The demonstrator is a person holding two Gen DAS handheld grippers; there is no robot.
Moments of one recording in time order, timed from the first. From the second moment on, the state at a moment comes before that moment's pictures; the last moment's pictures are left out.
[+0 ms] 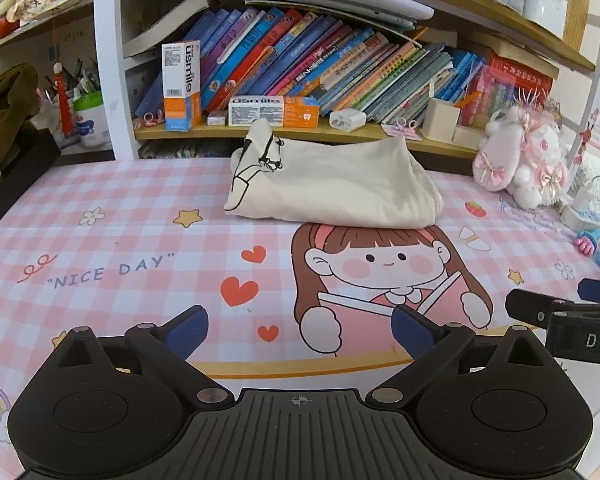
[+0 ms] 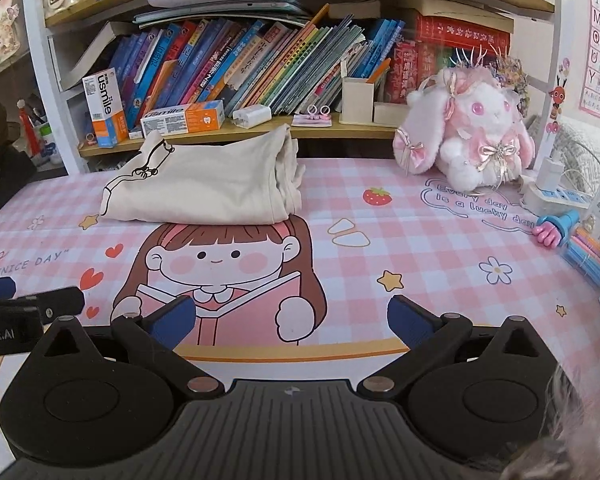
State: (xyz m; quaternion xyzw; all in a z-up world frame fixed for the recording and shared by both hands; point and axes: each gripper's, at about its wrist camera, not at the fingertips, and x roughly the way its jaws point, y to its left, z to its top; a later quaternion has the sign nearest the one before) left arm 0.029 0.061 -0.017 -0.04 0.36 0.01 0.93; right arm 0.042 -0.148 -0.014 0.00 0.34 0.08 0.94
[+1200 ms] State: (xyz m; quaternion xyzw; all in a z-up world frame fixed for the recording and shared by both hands) left arm 0.026 0.060 -0.015 -0.03 0.35 0.00 0.94; right arm 0.043 -0.149 -0.016 0.01 0.35 0.09 0.93
